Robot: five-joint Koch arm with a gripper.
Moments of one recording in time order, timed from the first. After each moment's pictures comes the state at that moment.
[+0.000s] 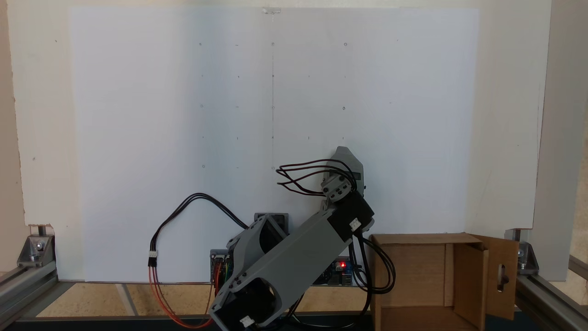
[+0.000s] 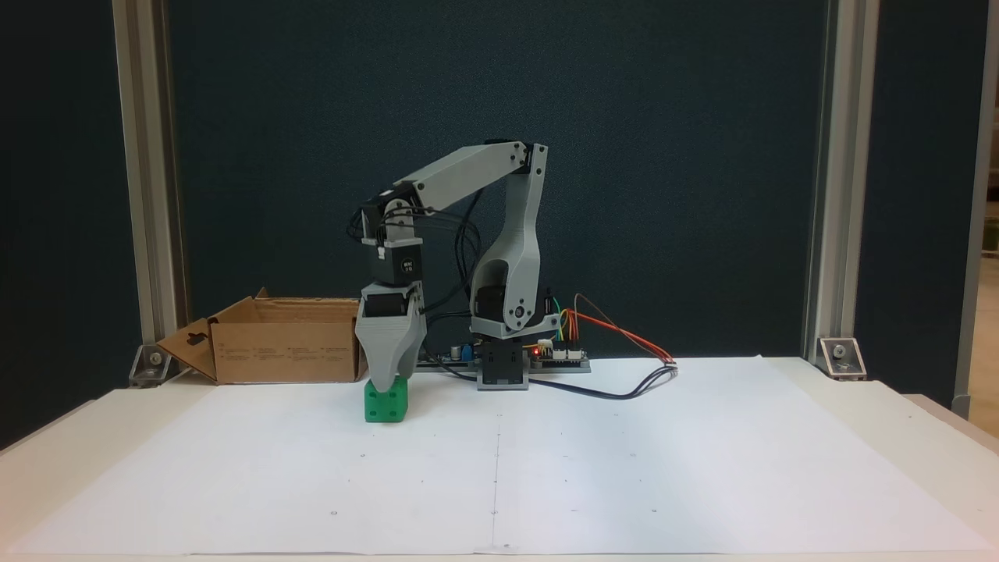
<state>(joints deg) 52.3 99.6 121.8 41.7 -48.3</state>
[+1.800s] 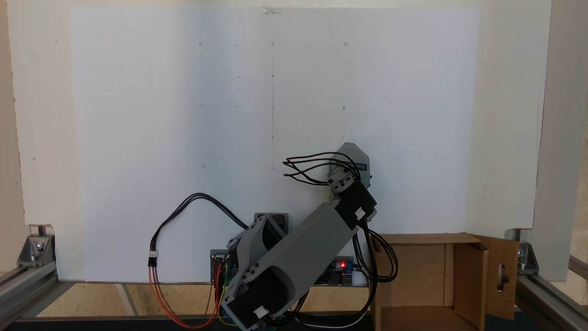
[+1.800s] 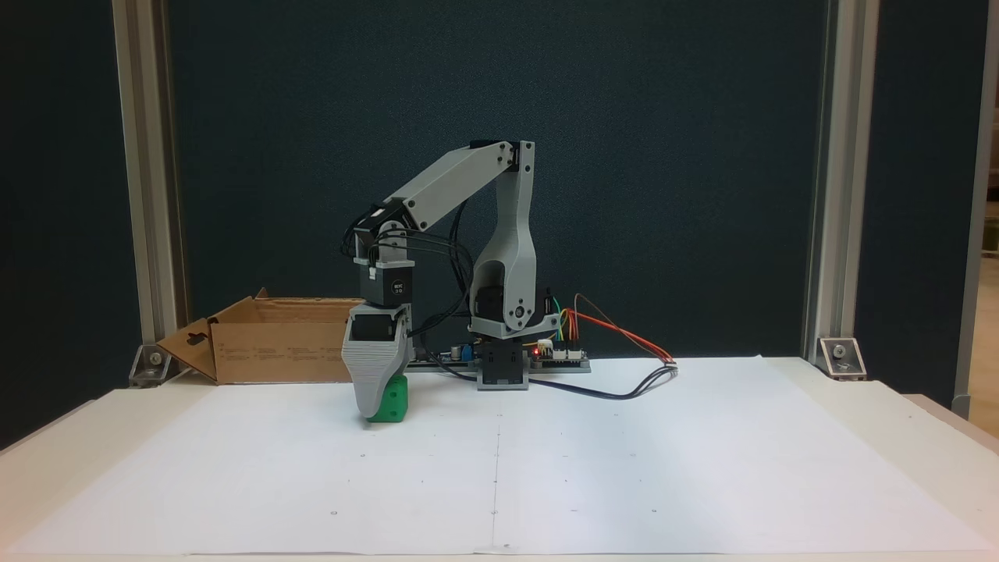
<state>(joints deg) 51.9 93.6 123.0 30.0 -48.2</state>
